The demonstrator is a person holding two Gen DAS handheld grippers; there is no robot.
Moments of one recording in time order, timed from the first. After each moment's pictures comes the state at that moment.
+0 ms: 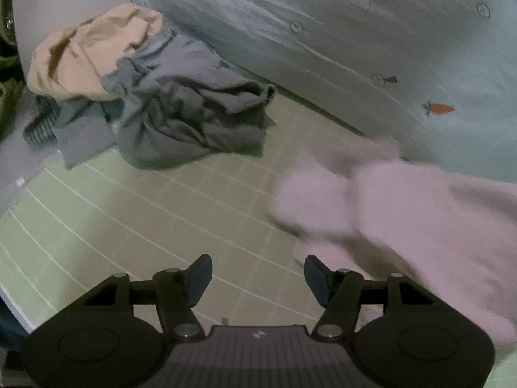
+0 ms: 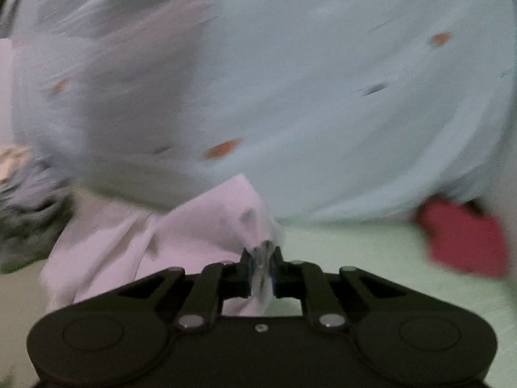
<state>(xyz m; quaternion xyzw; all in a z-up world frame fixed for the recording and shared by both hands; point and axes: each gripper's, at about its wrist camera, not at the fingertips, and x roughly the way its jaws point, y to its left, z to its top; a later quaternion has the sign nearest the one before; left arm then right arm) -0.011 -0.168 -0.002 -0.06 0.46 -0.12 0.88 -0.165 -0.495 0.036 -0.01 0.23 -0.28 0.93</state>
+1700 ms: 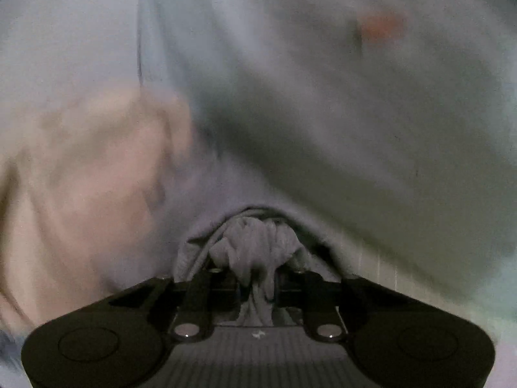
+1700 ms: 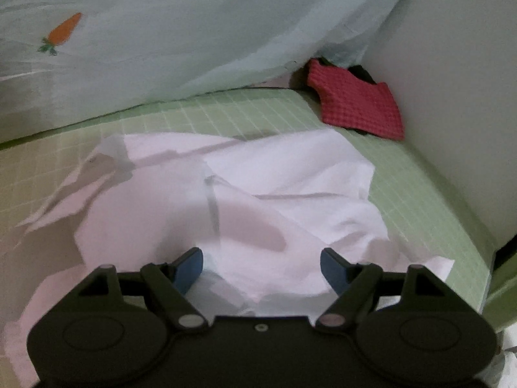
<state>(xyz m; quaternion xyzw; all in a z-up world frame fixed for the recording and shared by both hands) 0.300 -0.071 0.031 -0.06 0.33 -0.09 0.94 -0.093 -0.496 -0.047 0.10 0.40 -0.51 0.76</state>
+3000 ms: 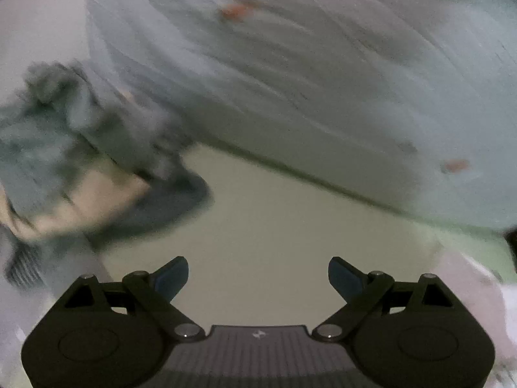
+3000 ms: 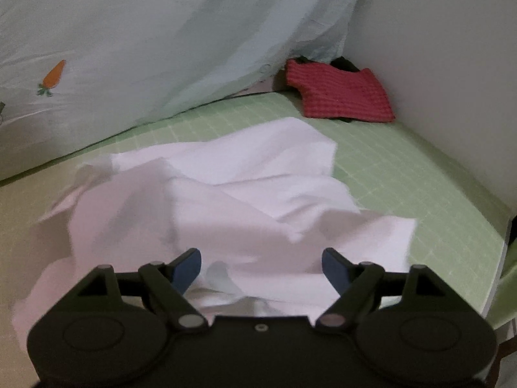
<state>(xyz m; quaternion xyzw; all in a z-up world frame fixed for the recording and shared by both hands) 0.133 -0.152 0.029 0.00 0.39 -0.18 0.90 -0.188 -0.509 -0.037 0.16 0.34 -0.49 0.79</state>
